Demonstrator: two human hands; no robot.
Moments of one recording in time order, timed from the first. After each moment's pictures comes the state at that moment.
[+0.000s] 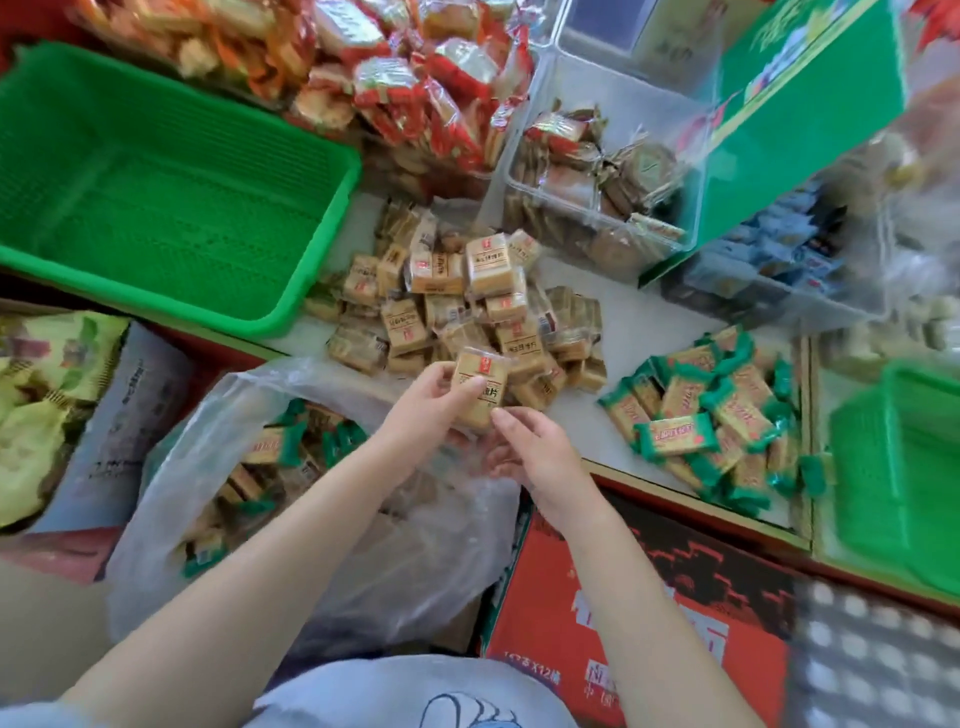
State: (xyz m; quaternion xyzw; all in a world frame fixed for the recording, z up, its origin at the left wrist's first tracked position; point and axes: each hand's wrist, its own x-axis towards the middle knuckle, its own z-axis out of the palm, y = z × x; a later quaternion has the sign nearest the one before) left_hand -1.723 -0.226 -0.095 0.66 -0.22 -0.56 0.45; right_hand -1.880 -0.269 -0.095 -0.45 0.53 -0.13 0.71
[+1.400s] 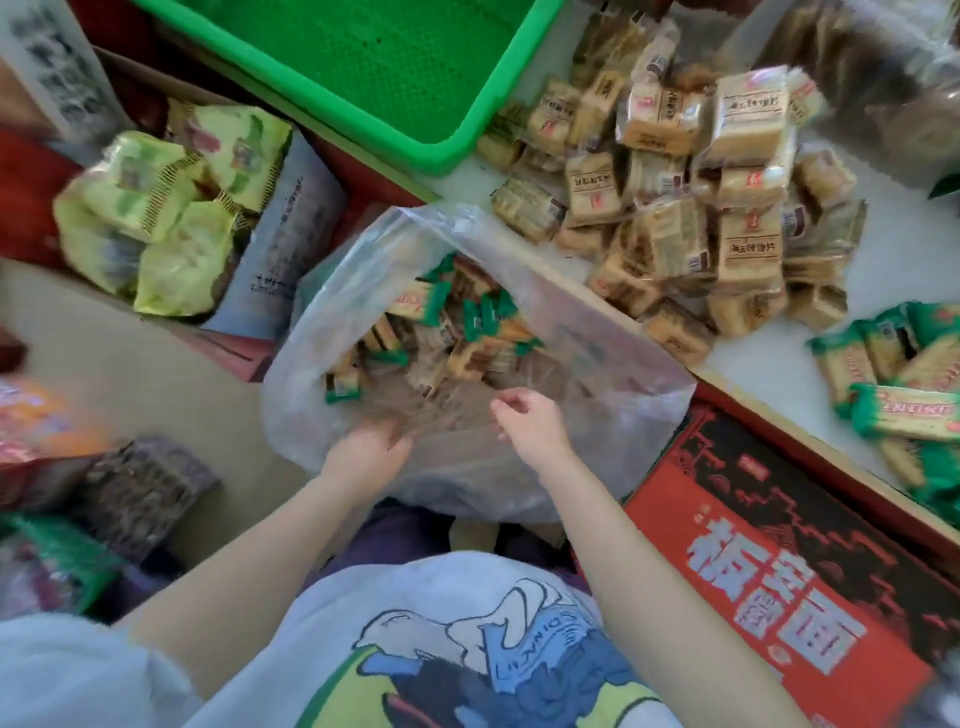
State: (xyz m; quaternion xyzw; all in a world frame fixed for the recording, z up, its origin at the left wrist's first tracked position) left_hand -1.659 0.025 -0.253 0.85 -0.23 -0.47 -0.03; right_hand -1.797 -0.152 -0.231 -0.53 0.55 0.11 0.64
